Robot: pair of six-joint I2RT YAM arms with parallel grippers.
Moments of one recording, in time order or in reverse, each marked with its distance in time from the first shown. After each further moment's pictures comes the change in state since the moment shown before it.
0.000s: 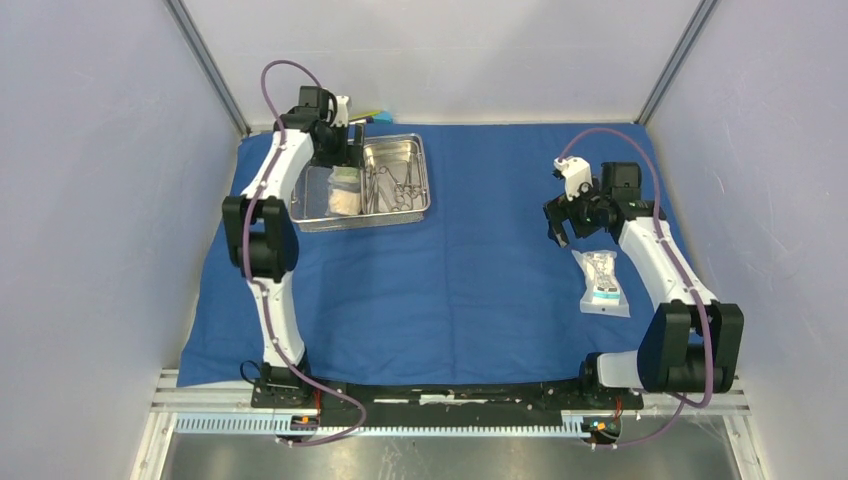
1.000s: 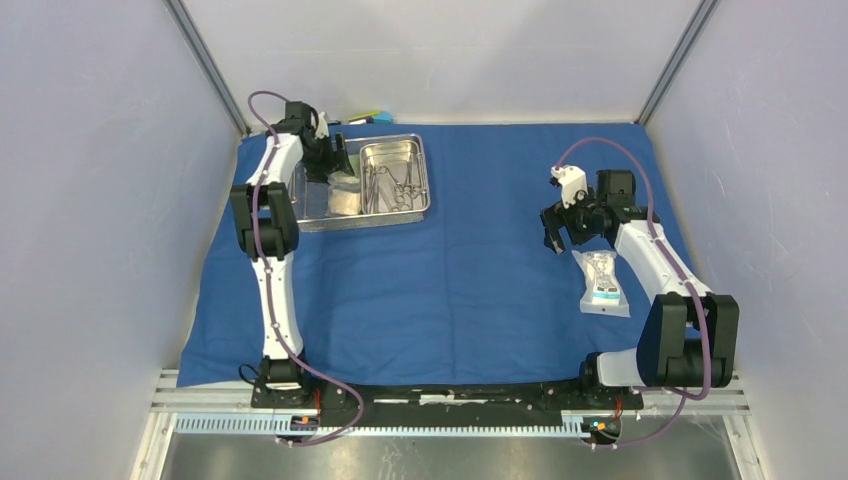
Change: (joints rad) left arm 0.129 0.367 0.241 -0.010 0.130 -0.167; right arm 0.009 0.040 -0.065 0.061 -0.037 0.015
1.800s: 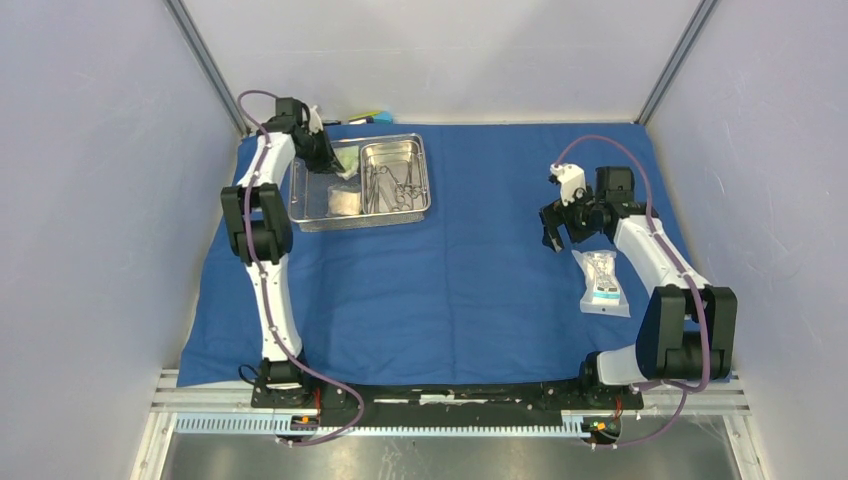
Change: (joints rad) left arm 0.025 -0.061 -0.067 0.037 0.125 -0.066; right arm 0.000 0.028 0.011 -0.010 -0.007 0.003
